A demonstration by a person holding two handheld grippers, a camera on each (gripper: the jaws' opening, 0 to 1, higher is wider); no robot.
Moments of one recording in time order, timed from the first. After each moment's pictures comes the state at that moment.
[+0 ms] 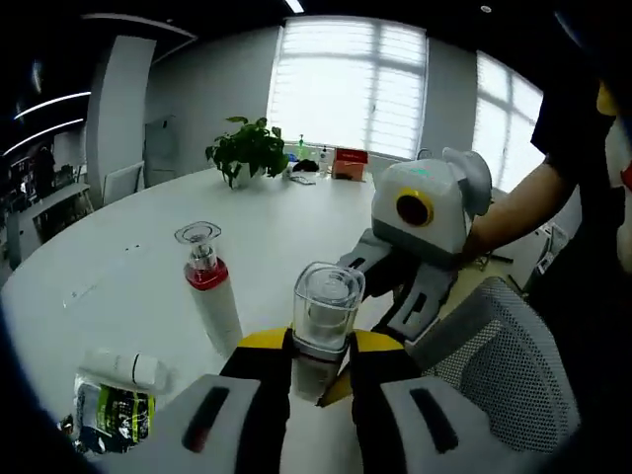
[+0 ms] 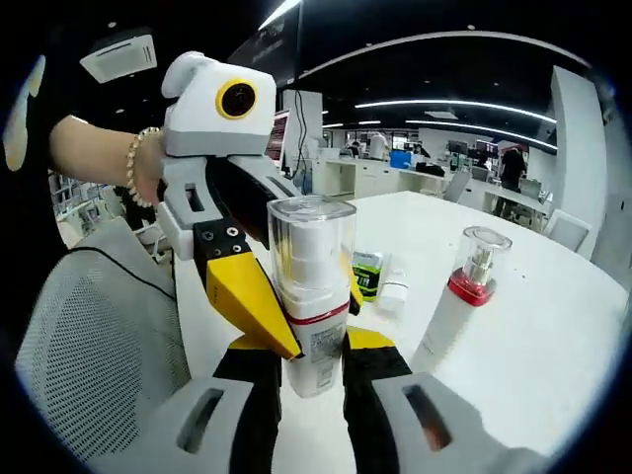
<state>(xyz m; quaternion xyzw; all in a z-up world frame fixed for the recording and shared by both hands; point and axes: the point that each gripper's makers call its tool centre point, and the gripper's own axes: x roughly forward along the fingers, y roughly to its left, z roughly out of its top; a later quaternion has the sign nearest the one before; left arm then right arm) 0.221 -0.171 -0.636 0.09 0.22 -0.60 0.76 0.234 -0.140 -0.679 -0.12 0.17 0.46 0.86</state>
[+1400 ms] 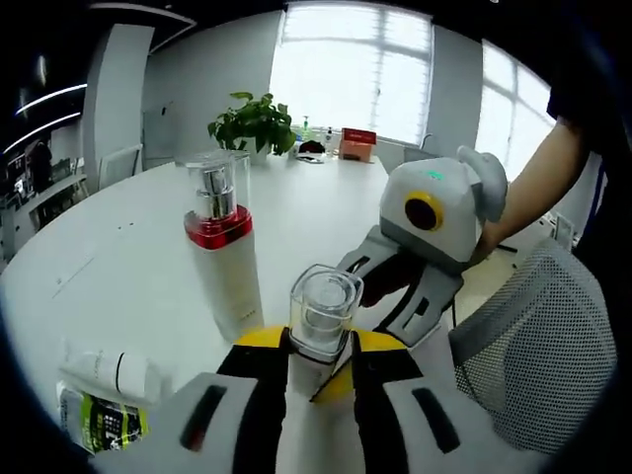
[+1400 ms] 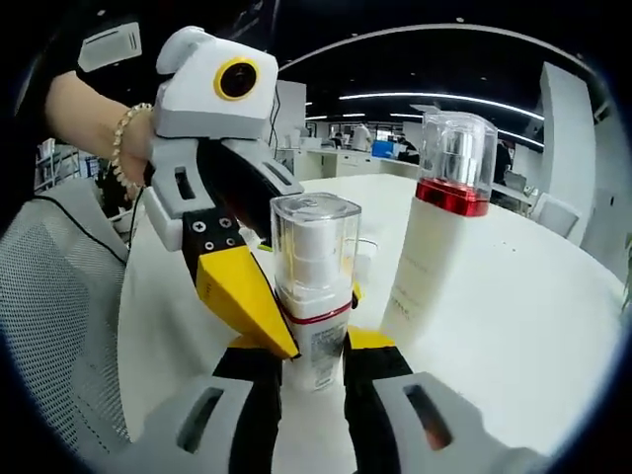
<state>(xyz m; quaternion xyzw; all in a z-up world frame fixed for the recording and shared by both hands) 0.273 -0.185 -0.698 0.10 0.23 -0.59 0.76 0.282 -0.162 -0.730 -0.13 0.17 0.43 0.87</state>
